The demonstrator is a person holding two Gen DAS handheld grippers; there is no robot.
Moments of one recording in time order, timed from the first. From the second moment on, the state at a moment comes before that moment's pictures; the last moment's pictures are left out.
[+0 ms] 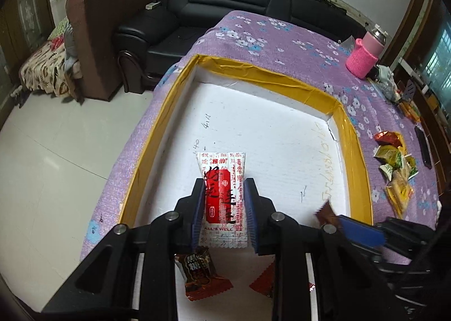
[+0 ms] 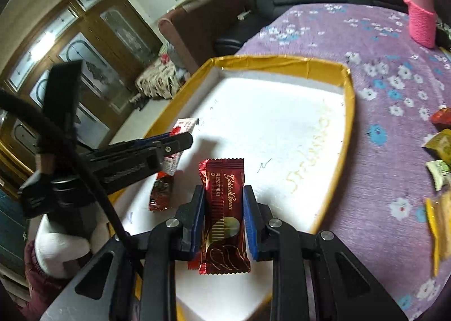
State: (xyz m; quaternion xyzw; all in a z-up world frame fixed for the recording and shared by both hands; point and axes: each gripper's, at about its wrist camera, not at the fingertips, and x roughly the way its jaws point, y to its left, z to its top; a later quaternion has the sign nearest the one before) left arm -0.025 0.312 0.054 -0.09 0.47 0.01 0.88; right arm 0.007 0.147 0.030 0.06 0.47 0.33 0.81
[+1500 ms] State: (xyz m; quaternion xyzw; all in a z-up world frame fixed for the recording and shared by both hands) left arm -0.134 0.183 0.099 -0.20 0.39 -0.15 0.89; right arm 0.000 -0.072 0.030 0.07 0.47 0.25 0.84
